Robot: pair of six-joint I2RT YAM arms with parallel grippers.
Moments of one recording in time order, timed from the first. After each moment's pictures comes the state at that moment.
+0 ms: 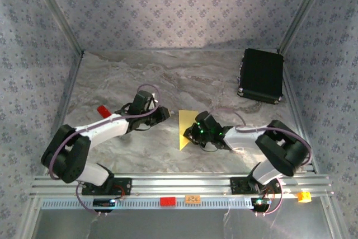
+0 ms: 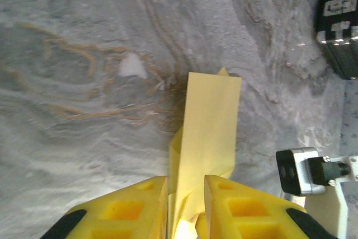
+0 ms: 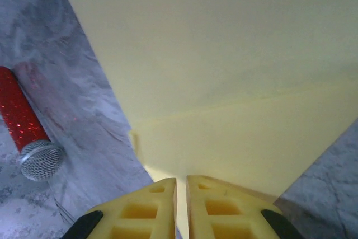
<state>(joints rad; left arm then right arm) -0.60 1.45 0.74 -0.06 0.30 -0.92 0.80 1.49 0.53 0.18 -0.22 1.31</state>
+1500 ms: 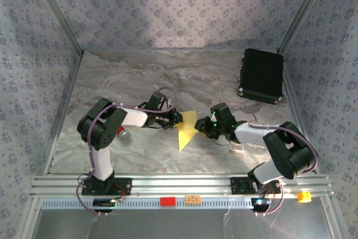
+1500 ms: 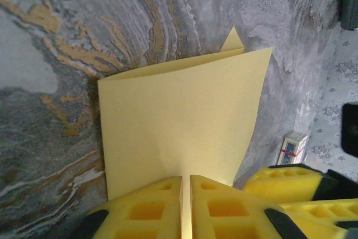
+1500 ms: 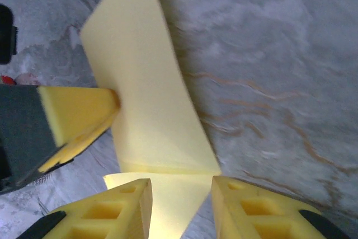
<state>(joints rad) -0.62 1.88 0.84 0.22 0.59 -0.99 0.54 1.46 0.52 0.12 -0.38 1.00</state>
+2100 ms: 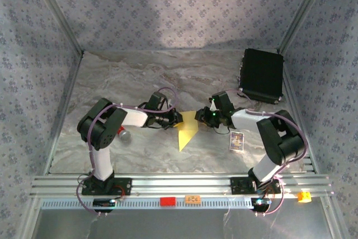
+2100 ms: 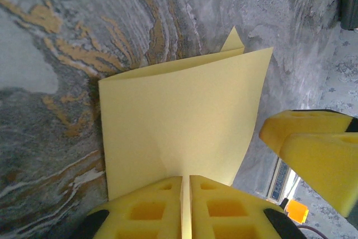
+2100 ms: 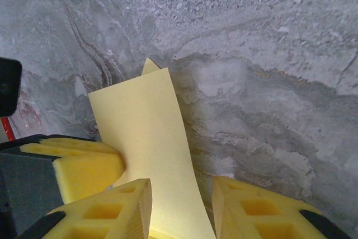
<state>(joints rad) -0.62 1.88 0.84 0.22 0.59 -0.99 0.45 1.62 0.70 0.00 -0.42 0.81</state>
